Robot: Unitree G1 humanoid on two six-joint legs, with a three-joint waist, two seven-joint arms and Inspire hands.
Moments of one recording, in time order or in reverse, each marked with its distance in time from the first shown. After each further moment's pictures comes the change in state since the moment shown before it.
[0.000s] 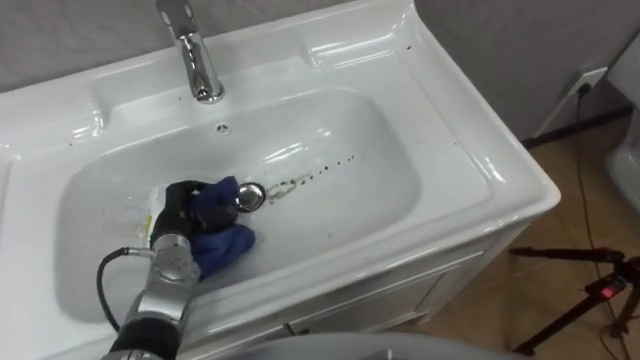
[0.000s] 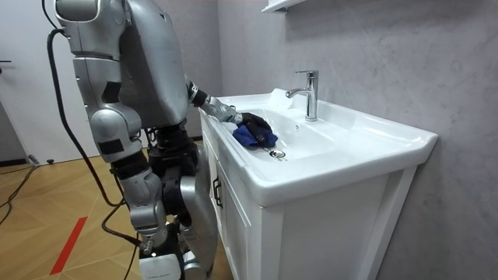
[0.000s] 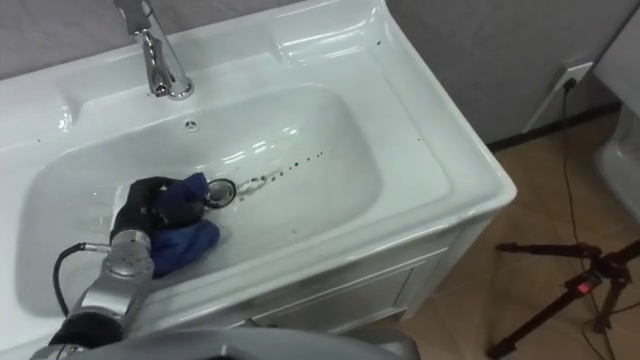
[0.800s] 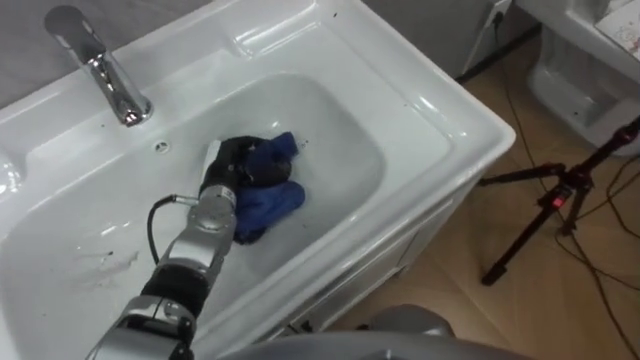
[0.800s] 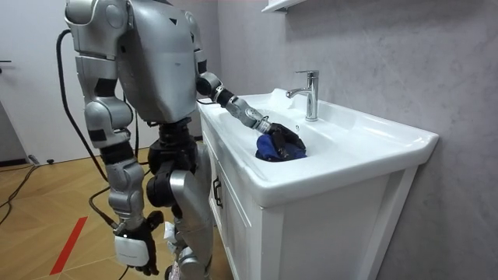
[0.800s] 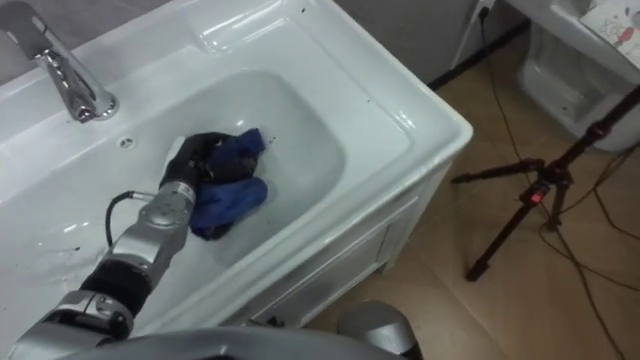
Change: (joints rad) left arm -0.177 -0.028 -0.143 -0.021 -0.262 0.058 -0.052; right arm -0.025 0.001 0.003 -0.046 -0.011 0.074 -0.010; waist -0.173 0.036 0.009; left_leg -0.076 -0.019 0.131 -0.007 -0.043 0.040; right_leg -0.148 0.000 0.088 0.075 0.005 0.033
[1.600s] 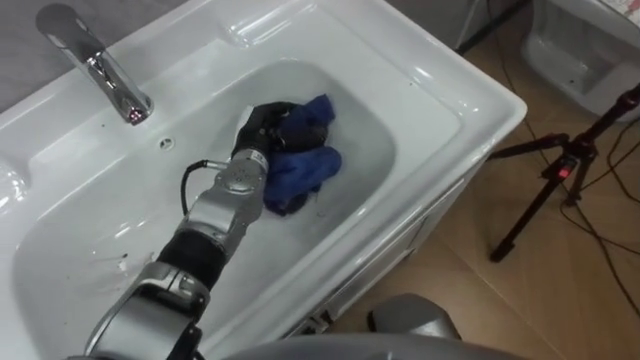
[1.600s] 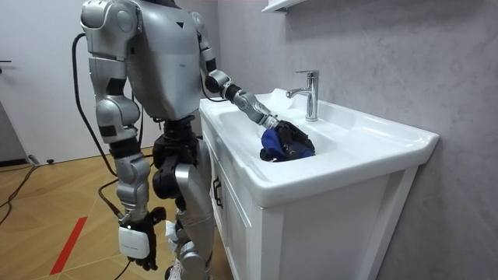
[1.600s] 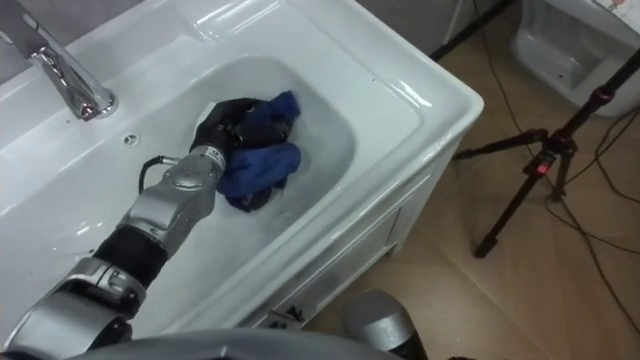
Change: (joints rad) left arm -0.112 -0.003 -0.165 -0.151 -0.232 0.151 0.043; right arm -0.031 -0.031 0.094 0.001 0.093 0.028 -0.078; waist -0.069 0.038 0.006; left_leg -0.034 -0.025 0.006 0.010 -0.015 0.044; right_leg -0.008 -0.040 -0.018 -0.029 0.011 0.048
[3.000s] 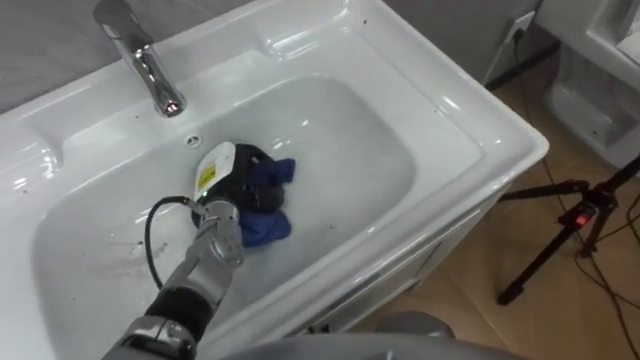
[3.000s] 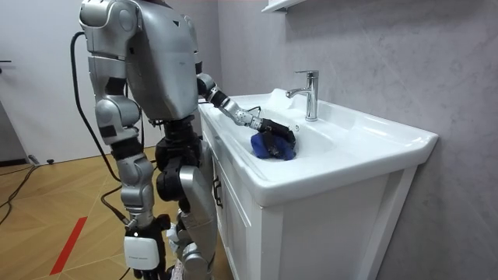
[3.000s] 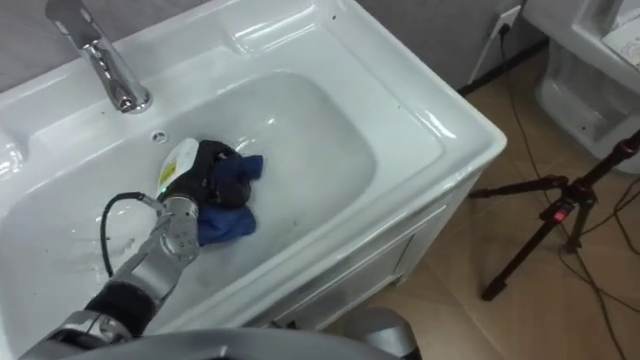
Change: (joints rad) left arm 0.240 0.031 0.177 0.250 0.838 -0.223 0.160; right arm 0.082 0.015 -0.177 -0.062 -0.146 -0.043 -0.017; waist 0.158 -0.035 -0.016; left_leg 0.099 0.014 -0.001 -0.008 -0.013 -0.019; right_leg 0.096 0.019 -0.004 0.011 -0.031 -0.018
